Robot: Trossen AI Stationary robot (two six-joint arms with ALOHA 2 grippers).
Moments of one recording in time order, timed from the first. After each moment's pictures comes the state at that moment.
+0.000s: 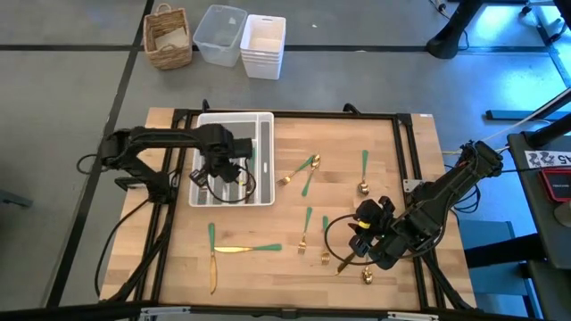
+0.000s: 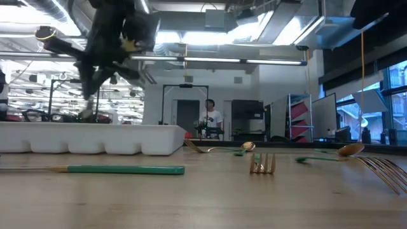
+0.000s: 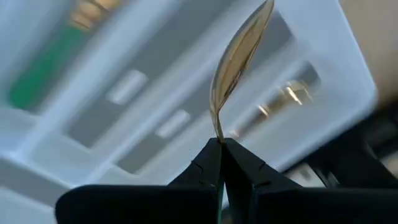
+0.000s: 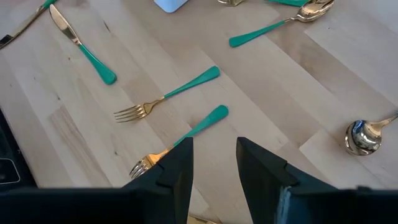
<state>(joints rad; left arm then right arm) 0.26 1.52 1.14 -1.39 -0.13 0.97 0.74 1.42 1.25 -1.12 0.57 1.38</state>
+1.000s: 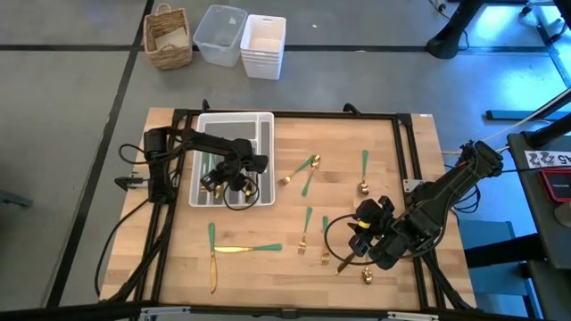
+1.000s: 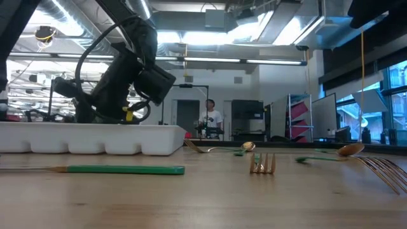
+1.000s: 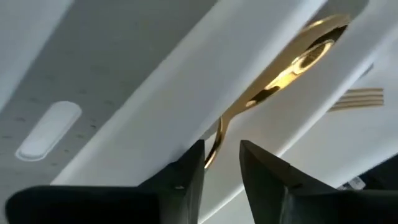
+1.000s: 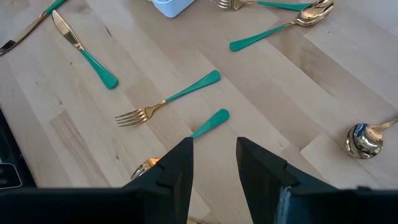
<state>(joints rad) 0.26 1.90 1.10 -1.26 -0.22 0.97 0.74 1.42 1.25 -1.12 0.58 1.38</state>
